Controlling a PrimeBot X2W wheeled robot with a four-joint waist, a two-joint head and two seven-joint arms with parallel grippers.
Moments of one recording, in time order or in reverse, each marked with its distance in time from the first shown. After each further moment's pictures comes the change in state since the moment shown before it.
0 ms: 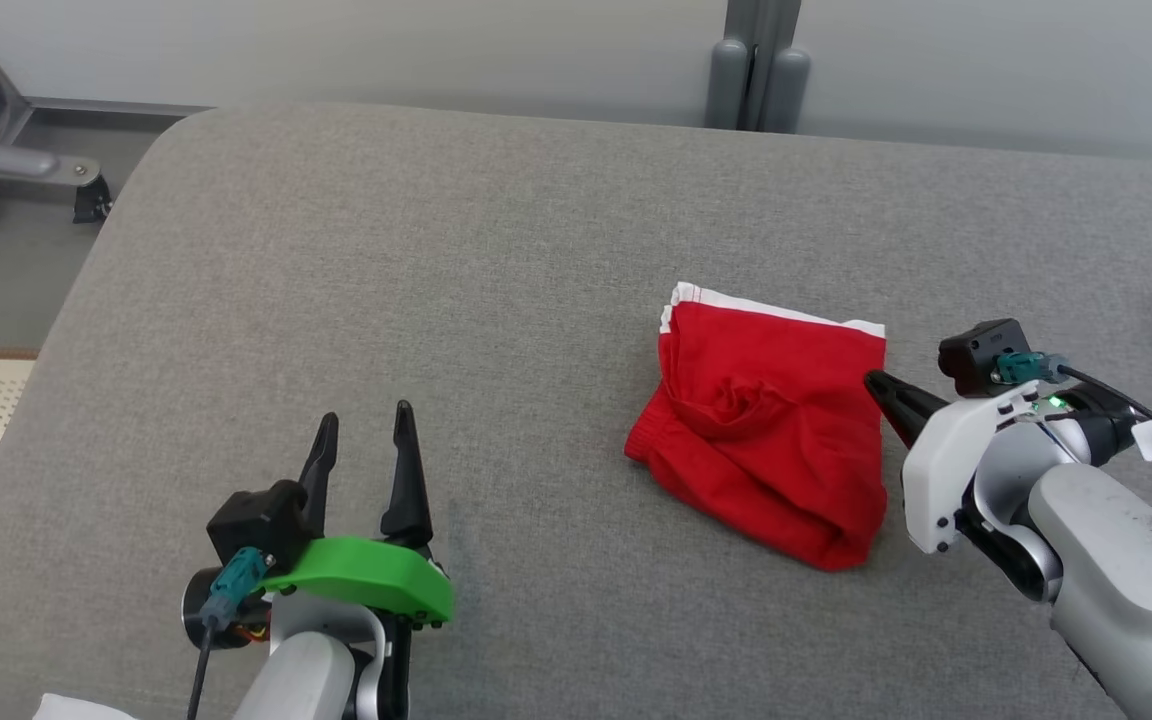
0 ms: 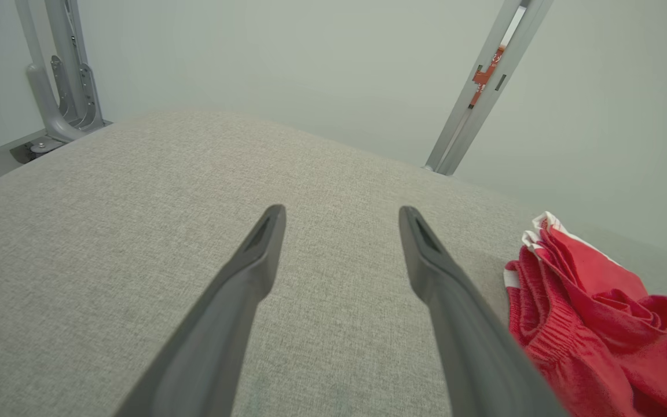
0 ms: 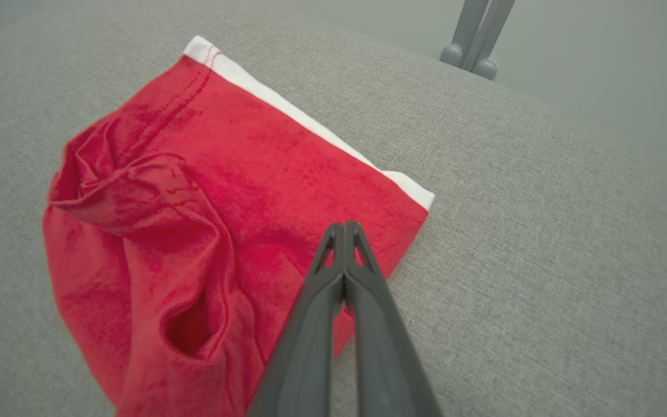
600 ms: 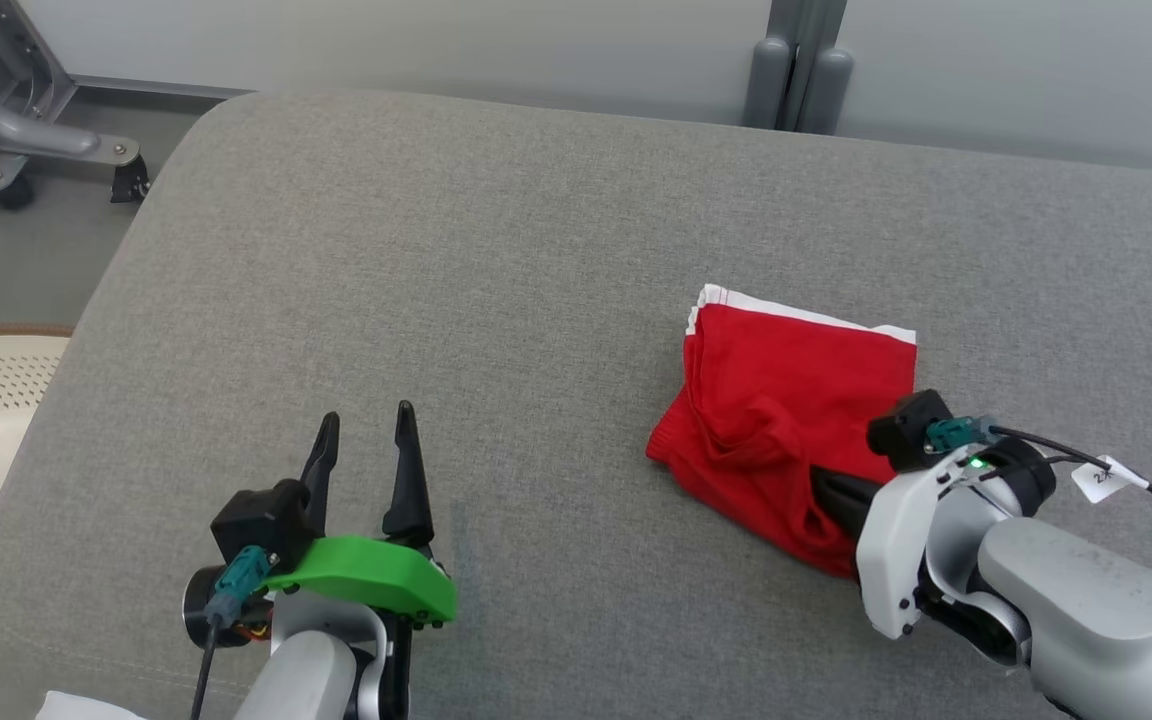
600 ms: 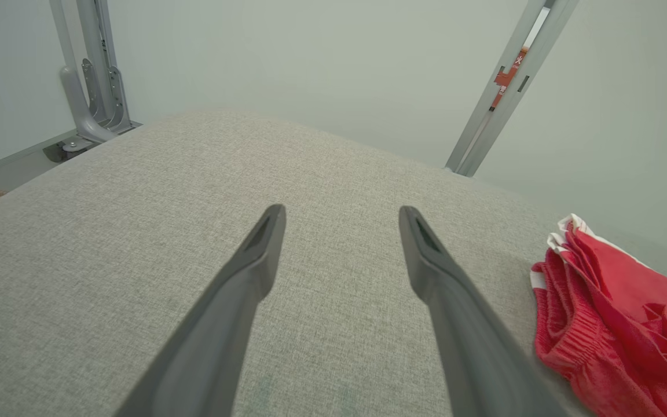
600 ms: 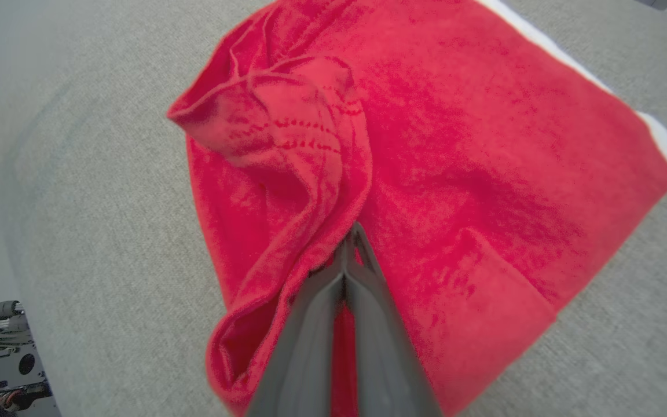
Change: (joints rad) left arm -0.004 -0.007 0.009 0.013 0.020 -0.006 0.000; right arm -0.086 -0.104 0.452 -0.030 0.321 0.000 -0.086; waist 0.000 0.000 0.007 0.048
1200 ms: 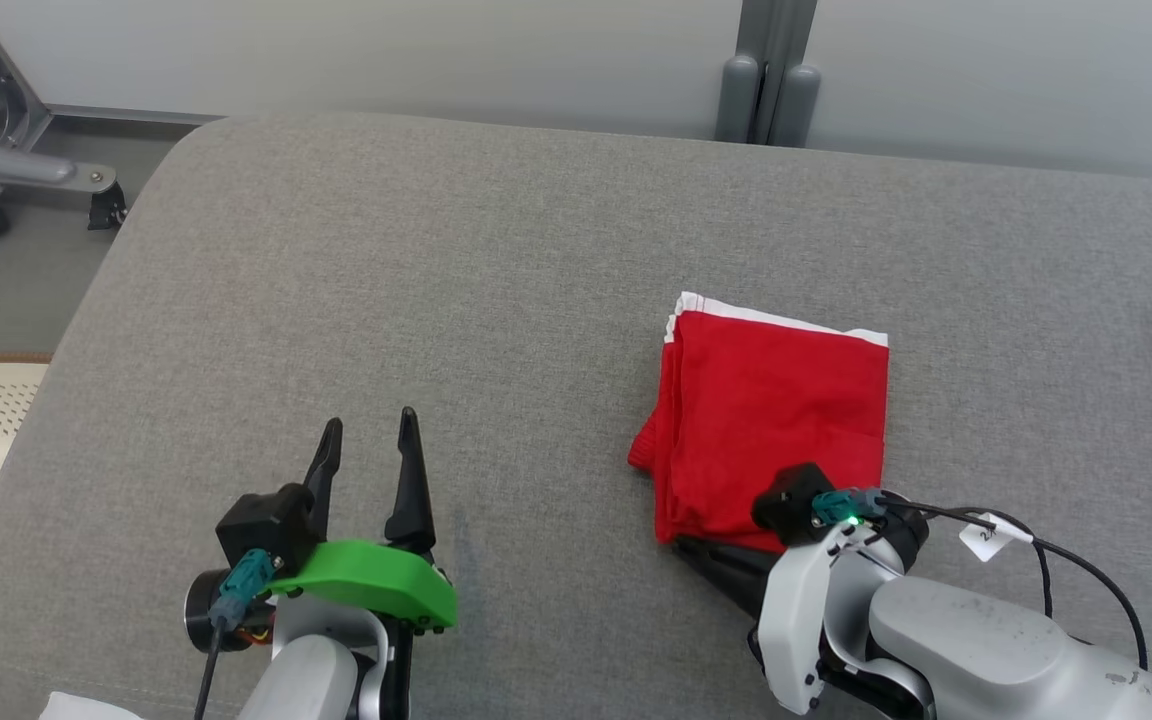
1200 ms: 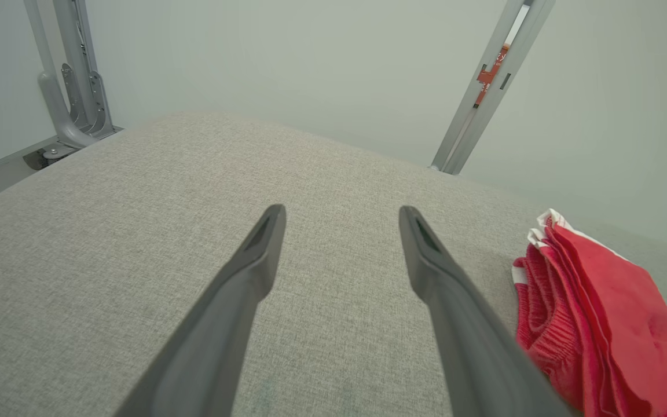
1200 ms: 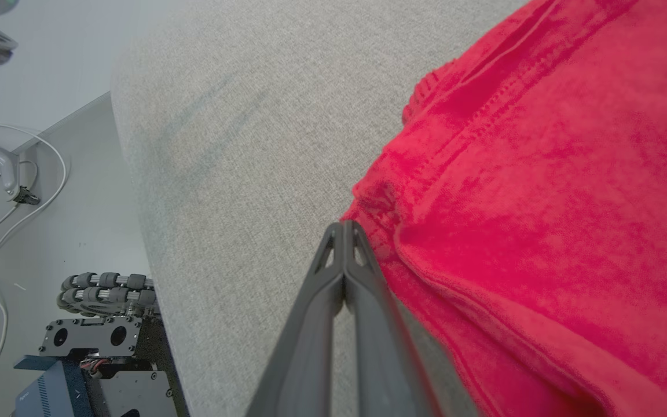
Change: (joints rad) left arm 0.002 0.004 -0.010 0.011 0.004 -0.002 0.000; right arm -0.040 0.120 0.243 0.003 0.063 0.000 -0.114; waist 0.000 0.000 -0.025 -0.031
